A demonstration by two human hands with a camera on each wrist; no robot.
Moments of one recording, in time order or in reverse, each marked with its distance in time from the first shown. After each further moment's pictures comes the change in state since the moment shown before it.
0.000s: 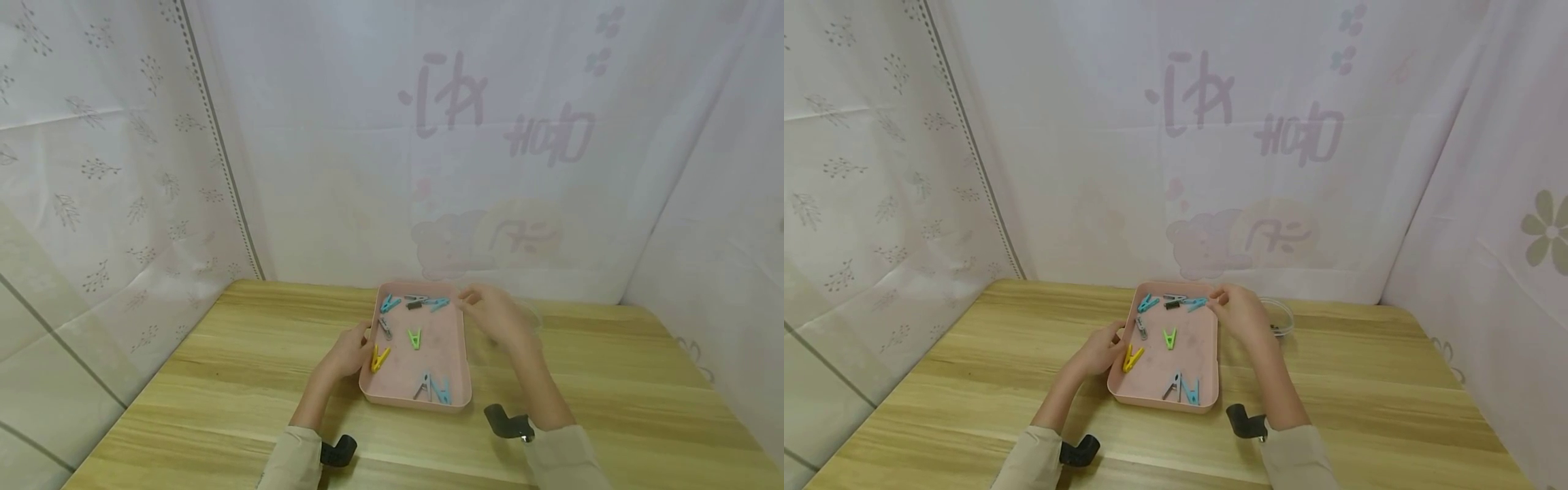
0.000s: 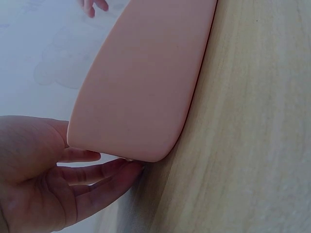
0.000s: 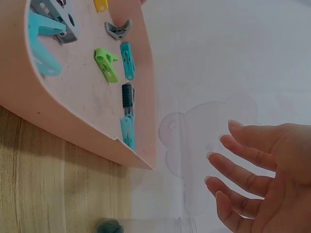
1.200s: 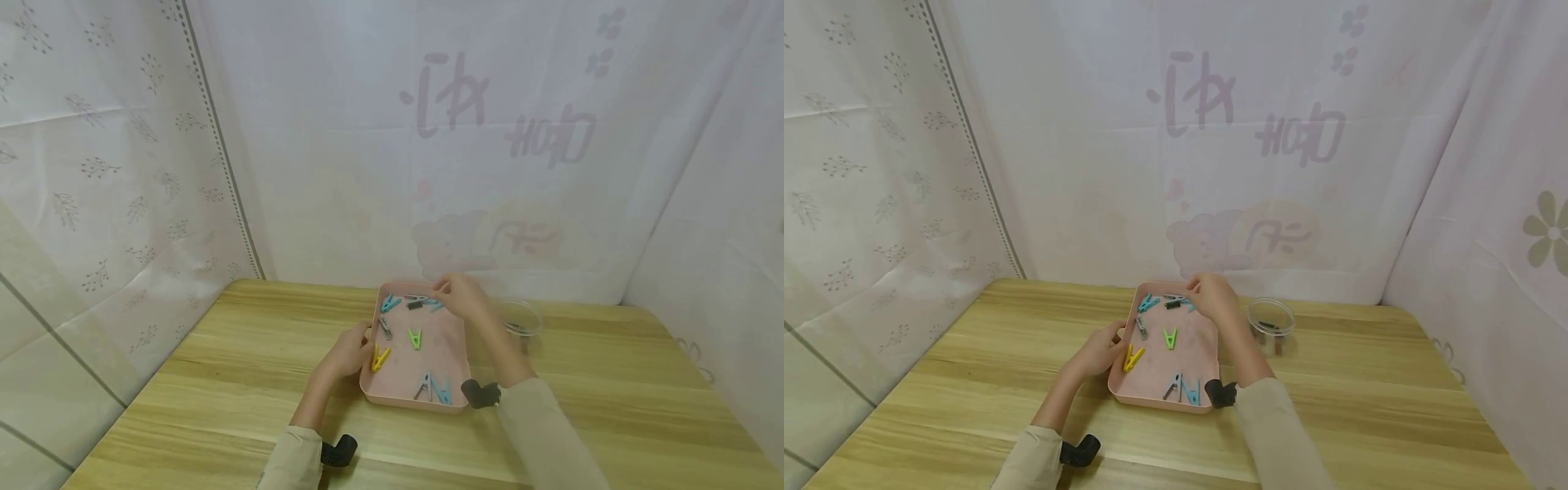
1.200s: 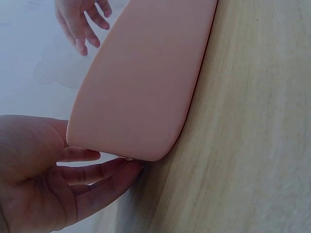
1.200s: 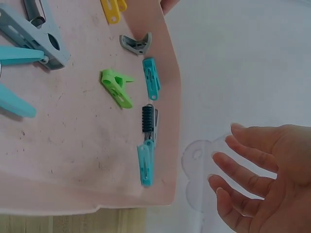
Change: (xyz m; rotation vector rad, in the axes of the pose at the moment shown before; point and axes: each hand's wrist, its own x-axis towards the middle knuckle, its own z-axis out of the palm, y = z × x) left_hand 0.001 -0.001 0.000 -0.002 0.002 0.005; right_hand 0.055 -0.020 0.024 -0.051 -0.092 0.000
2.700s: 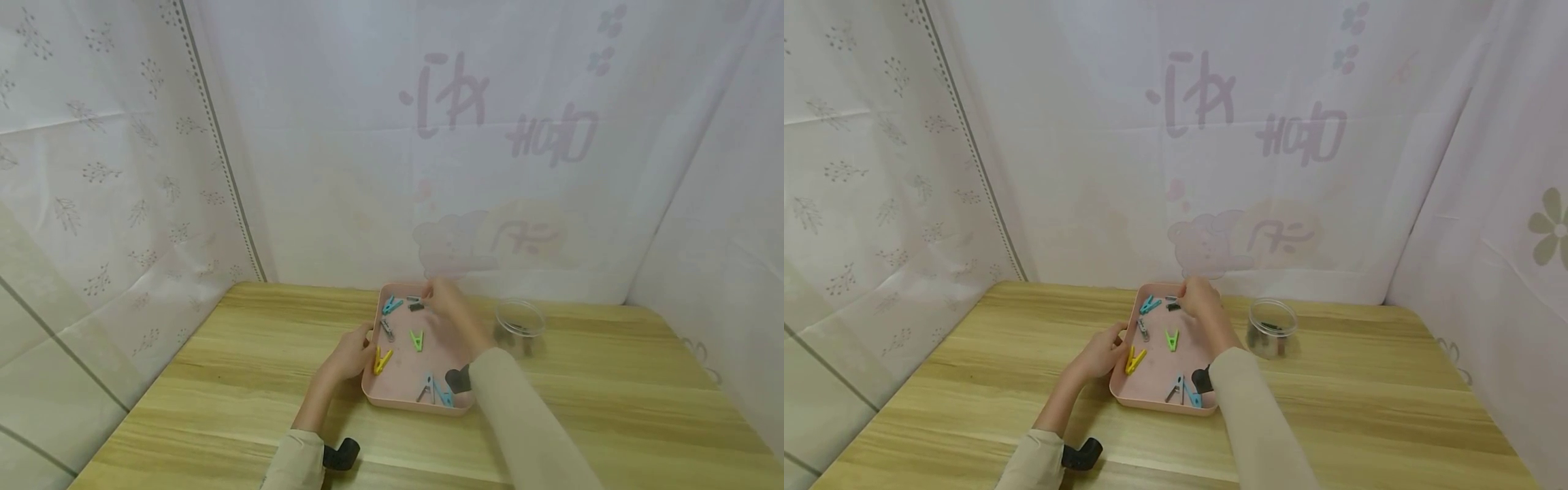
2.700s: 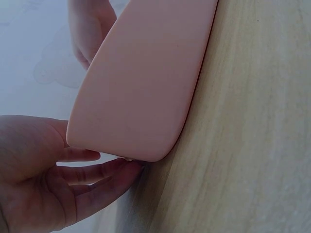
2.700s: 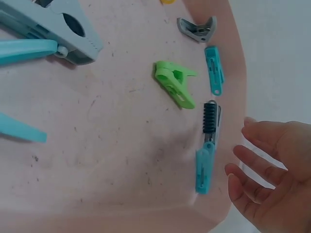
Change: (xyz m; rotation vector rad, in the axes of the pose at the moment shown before) left_hand 0.001 -0.001 0.001 0.009 0.001 0.020; right_hand 0.045 0.011 0.041 0.005 -0.044 0.072
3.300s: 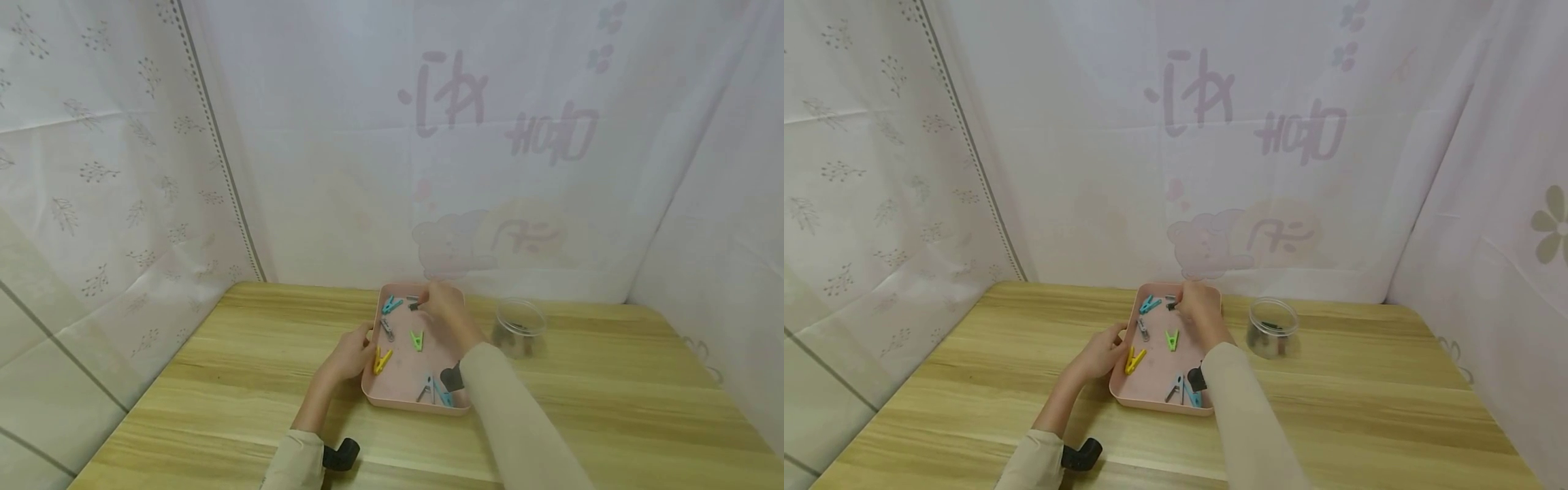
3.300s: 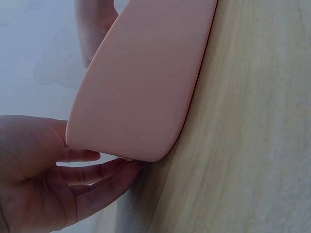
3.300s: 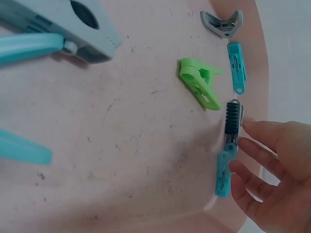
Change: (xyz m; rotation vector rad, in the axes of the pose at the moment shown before) left_hand 0.000 -0.001 0.000 -0.016 -0.002 0.007; right_hand 0.001 0.001 0.017 -0.052 0.007 0.118
